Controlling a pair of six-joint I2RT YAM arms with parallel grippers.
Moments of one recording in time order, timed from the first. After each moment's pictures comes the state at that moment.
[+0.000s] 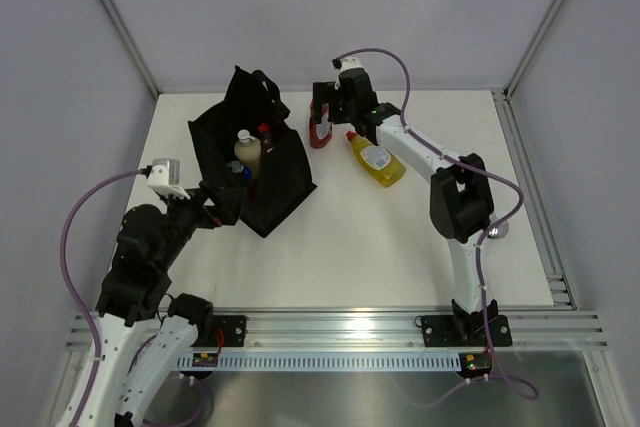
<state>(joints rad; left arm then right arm) -0.31 0.45 0.78 -0.47 0.06 -0.42 0.53 2.11 1.85 -0.21 0.04 0.30</state>
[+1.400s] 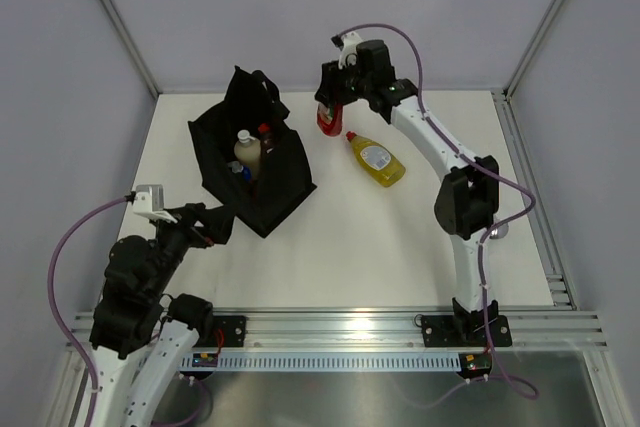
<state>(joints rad) -0.31 0.24 0.71 -0.55 0.04 -0.49 0.46 2.17 2.04 -0.33 -0.23 0.15</state>
